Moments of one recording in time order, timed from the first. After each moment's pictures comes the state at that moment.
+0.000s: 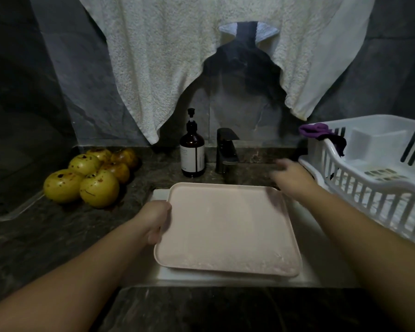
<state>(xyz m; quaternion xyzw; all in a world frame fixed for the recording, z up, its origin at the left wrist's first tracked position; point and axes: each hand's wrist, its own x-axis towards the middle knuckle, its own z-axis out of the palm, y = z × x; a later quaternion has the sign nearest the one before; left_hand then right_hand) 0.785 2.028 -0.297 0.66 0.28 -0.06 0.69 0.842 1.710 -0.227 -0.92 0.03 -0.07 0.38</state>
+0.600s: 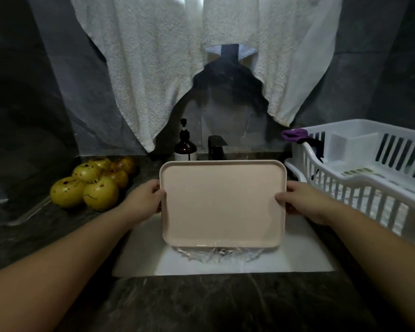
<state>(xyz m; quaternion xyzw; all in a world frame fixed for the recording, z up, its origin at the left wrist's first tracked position) 0.767 2.046 -0.248 0.87 0.06 0.07 0.48 0.798 1.649 -0.248 -0.86 0.00 0.04 0.50</state>
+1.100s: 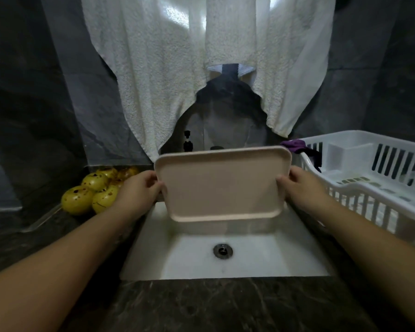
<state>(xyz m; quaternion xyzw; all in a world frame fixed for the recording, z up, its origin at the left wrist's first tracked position) 0.753 2.063 -0.215 0.91 -0.02 0.24 0.34 0.778 1.664 -0.204 -0.90 -0.07 -0.17 0.39</state>
